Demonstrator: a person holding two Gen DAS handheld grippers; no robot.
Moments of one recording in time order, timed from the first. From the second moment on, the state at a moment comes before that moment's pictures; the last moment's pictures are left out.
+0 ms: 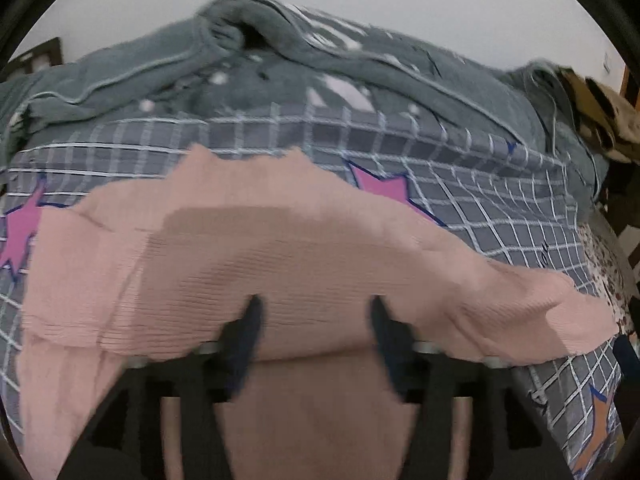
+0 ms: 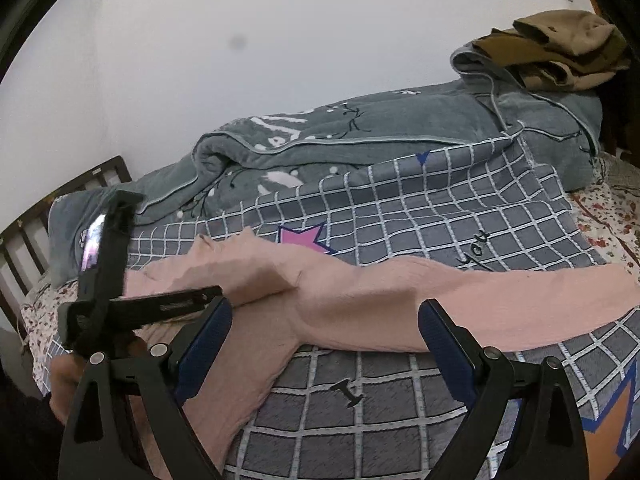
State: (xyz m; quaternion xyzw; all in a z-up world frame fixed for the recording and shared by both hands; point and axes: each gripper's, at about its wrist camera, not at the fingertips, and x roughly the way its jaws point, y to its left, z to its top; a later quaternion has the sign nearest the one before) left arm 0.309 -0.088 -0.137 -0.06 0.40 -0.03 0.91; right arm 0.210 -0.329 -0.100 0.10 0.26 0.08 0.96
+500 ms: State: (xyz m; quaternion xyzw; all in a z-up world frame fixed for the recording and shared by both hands) left arm 0.275 0.093 -0.144 -0.10 0.38 0.14 0.91; right arm 0.217 -0.269 -0.119 0.03 0.29 0.10 0.95
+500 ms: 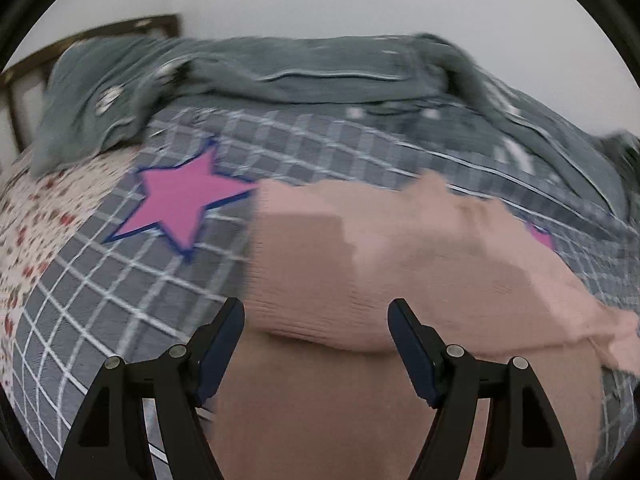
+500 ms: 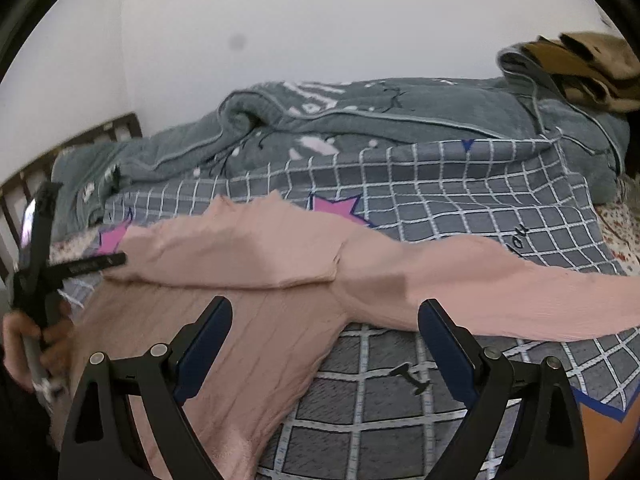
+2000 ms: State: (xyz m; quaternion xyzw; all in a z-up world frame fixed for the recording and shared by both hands) left arm 0.294 0.104 -0.184 -0.08 0.40 0.14 0.90; right arm 0.205 -0.565 -0.175 0.24 0.34 -0.09 0.91
